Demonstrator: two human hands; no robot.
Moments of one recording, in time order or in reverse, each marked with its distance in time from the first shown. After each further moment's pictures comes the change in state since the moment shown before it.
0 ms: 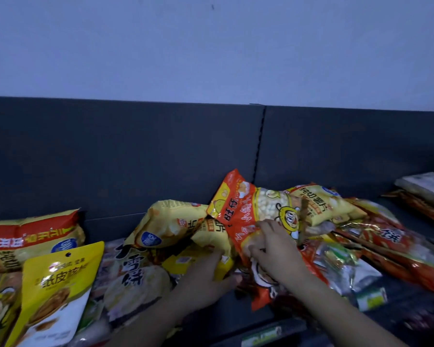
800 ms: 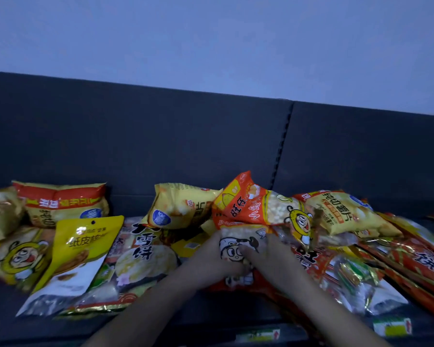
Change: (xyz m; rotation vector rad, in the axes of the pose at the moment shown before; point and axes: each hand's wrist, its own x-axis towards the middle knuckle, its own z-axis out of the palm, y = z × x) left_hand -0.012 0.034 -0.004 -0.544 0.169 -0.113; right_hand -0.021 -0.030 -0.029 0.340 -0.289 0.057
